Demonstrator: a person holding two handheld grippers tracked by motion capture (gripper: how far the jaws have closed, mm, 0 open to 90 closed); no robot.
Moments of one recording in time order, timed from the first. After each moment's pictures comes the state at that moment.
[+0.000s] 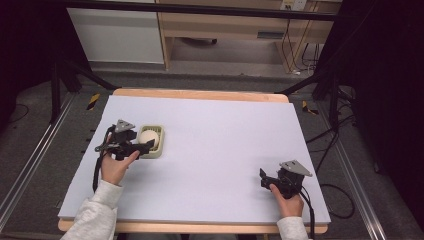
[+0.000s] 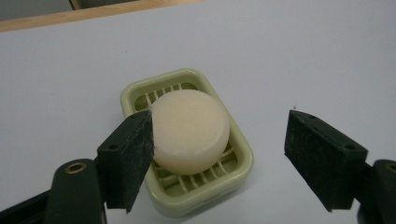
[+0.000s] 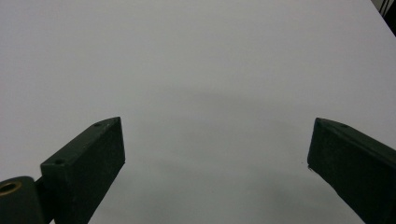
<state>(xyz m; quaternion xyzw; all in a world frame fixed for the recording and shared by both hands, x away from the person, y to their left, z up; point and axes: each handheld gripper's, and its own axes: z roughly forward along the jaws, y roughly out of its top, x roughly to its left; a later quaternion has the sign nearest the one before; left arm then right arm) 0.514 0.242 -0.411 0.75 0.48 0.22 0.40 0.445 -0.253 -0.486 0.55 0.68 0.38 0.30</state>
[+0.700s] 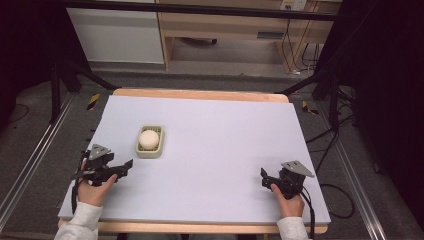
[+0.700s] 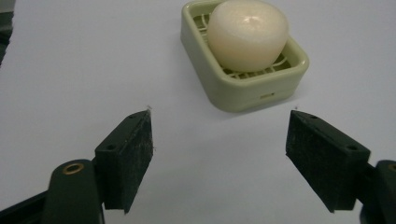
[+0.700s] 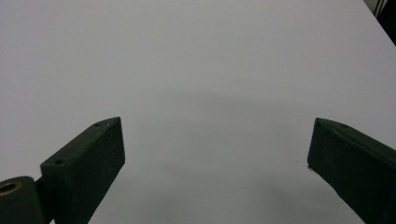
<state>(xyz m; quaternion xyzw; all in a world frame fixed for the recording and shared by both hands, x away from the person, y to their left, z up) 0.457 0.301 -0.452 0.73 0.52 0.24 0.38 0.443 -0.255 -0.486 0.55 0.67 0.39 0.31</state>
